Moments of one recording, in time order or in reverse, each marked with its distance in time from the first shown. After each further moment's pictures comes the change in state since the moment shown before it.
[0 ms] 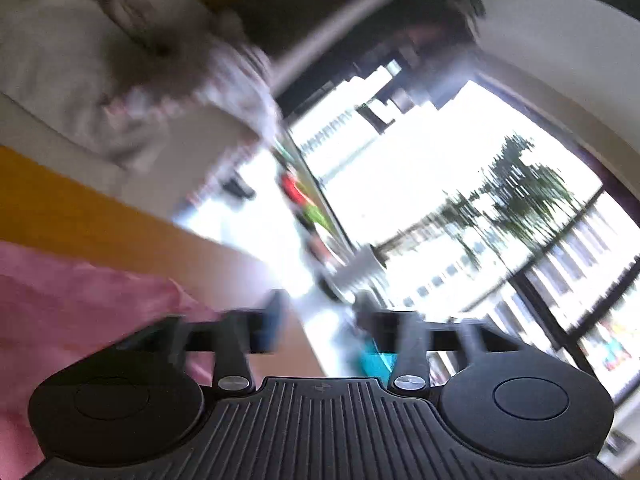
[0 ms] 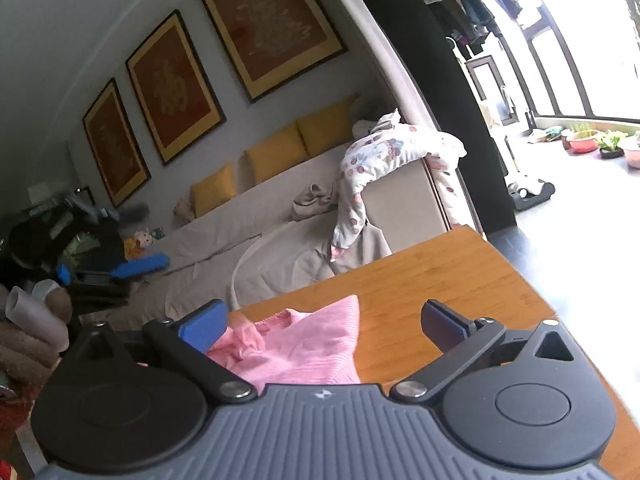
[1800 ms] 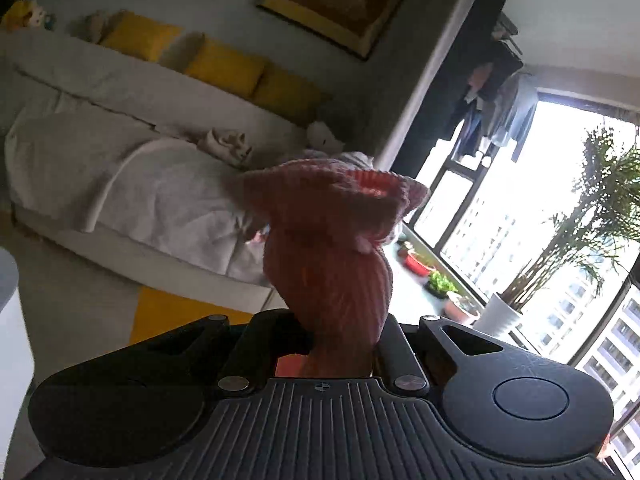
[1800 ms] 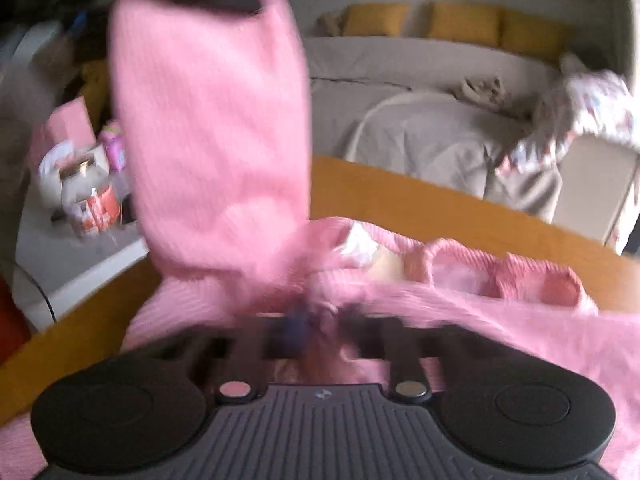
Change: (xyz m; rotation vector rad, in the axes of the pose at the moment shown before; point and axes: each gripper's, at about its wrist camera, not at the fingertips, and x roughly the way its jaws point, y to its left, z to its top) left arm -0.150 0.056 0.024 0.207 -0.286 0.422; right arm 0.187 0.197 -0.044 -0.442 0.449 0.228
